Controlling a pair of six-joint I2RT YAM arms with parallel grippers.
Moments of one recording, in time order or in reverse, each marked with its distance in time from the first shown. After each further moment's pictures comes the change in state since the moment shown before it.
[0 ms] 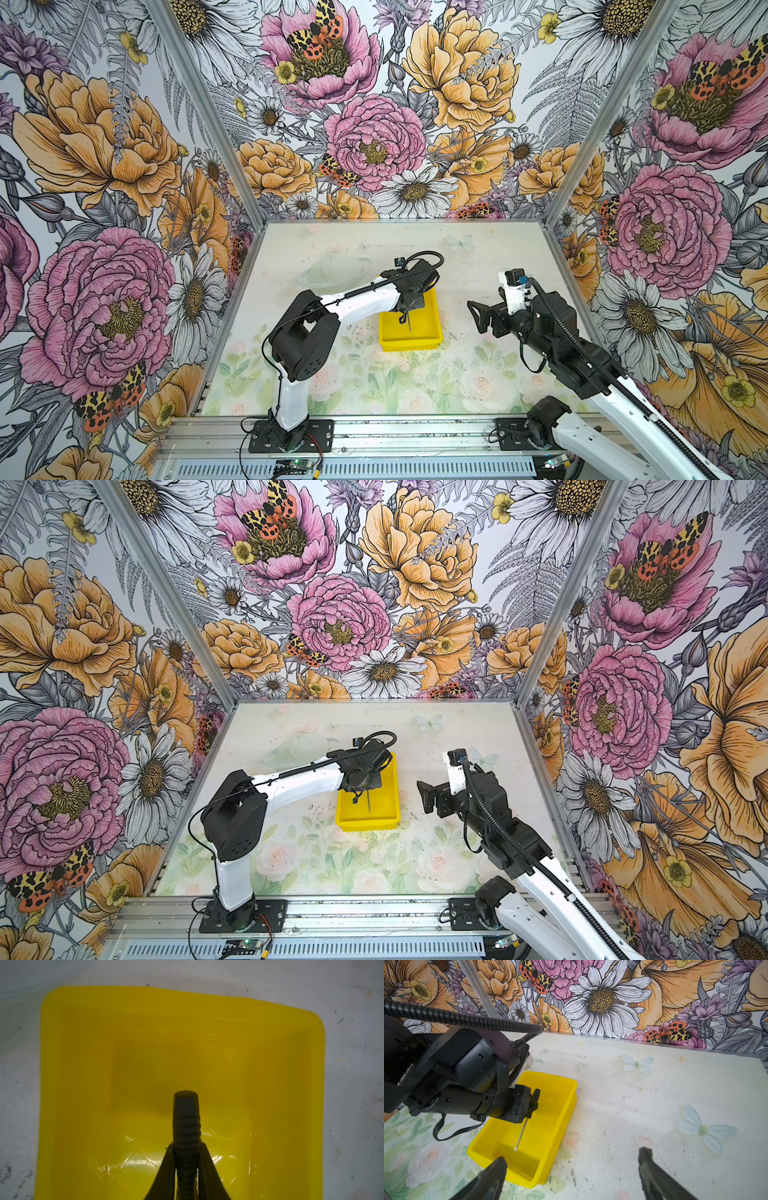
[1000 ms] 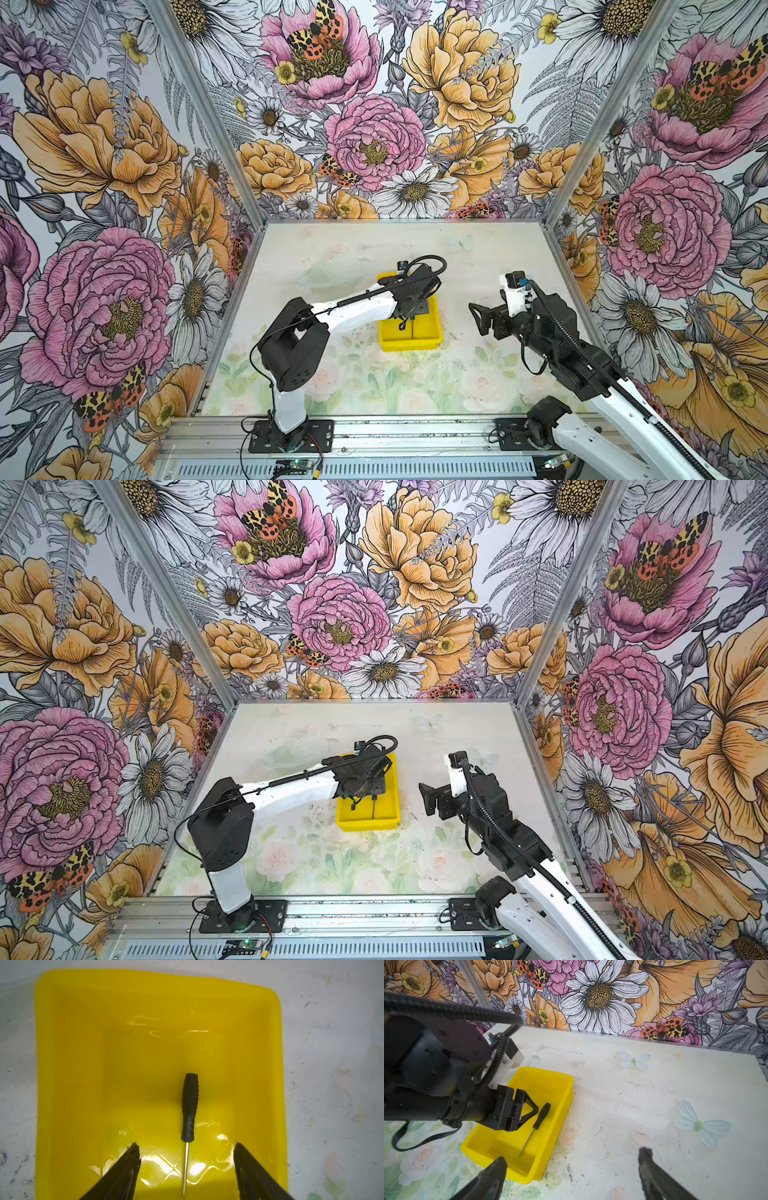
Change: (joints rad) left arm -0.056 -0.163 -0.082 0.021 0.006 0.011; right arm -0.010 -0.023 -0.019 -0.014 0.003 -0.016
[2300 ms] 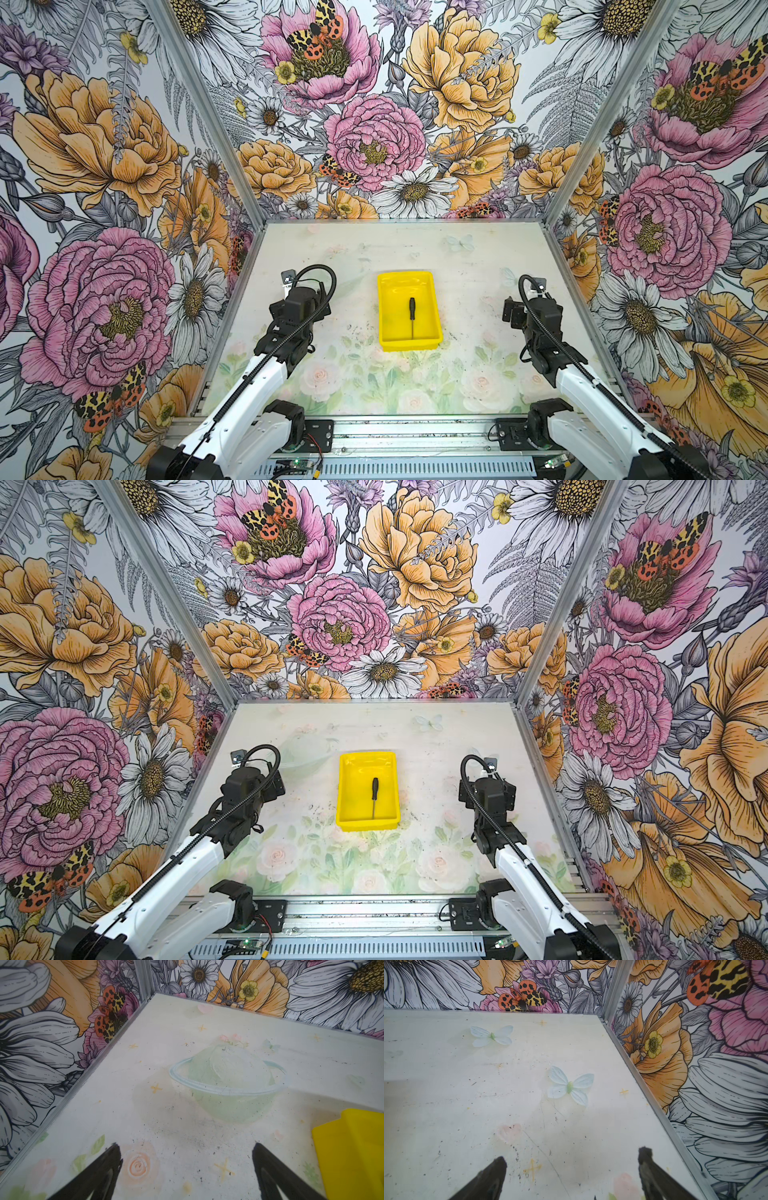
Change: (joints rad) left arm 0.627 -0.912 -0.856 0.473 -0.166 0.564; right arm -0.385 0.266 -0.356 0.544 0.340 -0.098
